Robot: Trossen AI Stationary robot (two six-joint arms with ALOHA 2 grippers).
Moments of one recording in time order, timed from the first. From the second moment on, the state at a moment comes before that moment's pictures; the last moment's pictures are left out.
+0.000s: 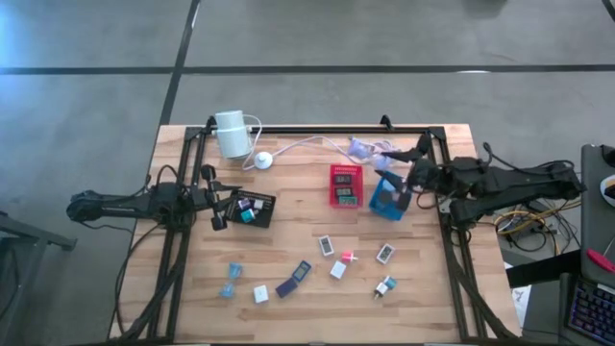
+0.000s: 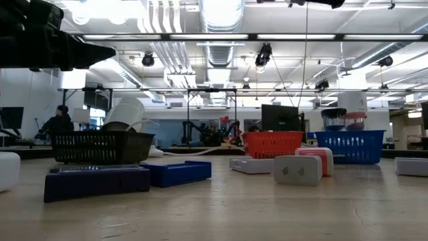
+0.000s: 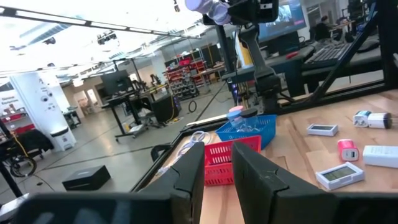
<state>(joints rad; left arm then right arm) -0.03 0.11 0.01 0.20 -0.24 0.36 0.12 0.75 0.75 -0.07 0.52 -0.21</state>
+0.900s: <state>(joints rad) -0.03 0.11 0.01 0.18 -0.23 0.25 0.11 1.03 1.46 -1.53 0.21 0.49</state>
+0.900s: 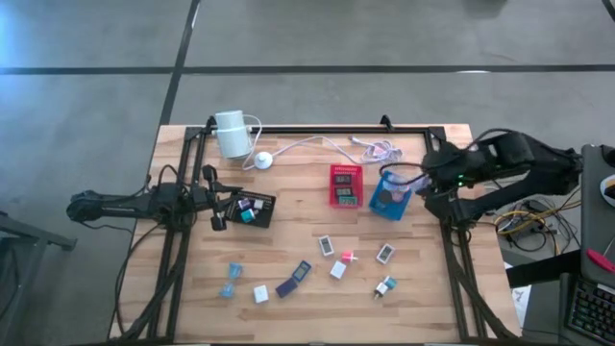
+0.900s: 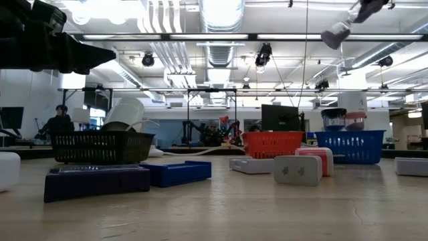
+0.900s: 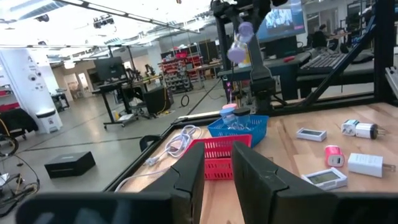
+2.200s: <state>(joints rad) -0.03 0.11 0.01 0.12 -0.23 0.18 -0.11 1.37 1.29 -1.58 0.04 -0.12</state>
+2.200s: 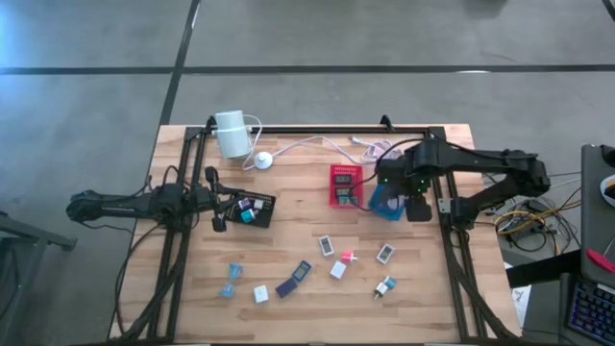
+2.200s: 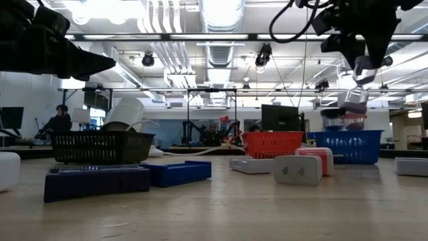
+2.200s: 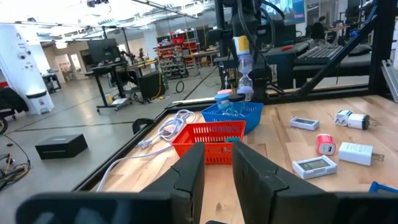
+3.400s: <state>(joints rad) -0.03 0.11 0.01 0.11 -0.23 0.17 -0.11 1.61 1.27 -1.55 0.08 -0.16</state>
